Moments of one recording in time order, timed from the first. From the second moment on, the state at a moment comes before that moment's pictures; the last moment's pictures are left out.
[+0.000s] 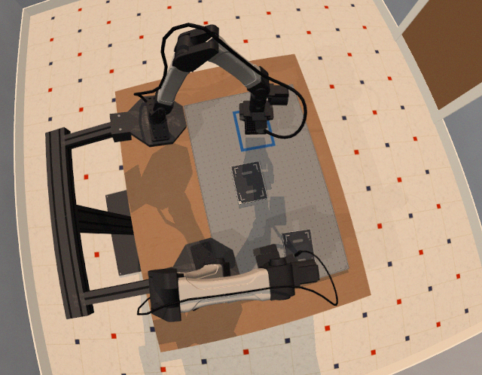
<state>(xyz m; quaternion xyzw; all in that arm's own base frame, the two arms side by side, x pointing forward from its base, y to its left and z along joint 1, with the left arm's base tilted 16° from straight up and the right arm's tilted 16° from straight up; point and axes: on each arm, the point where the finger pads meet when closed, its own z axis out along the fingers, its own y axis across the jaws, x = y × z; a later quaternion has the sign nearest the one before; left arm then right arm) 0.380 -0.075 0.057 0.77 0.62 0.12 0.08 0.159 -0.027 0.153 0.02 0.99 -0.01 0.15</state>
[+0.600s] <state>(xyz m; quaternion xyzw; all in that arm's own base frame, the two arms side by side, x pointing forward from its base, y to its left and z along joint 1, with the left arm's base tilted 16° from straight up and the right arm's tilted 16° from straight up) 0.370 -0.102 0.055 0.73 0.67 0.11 0.09 0.159 -0.027 0.153 0.02 0.99 -0.01 0.15</state>
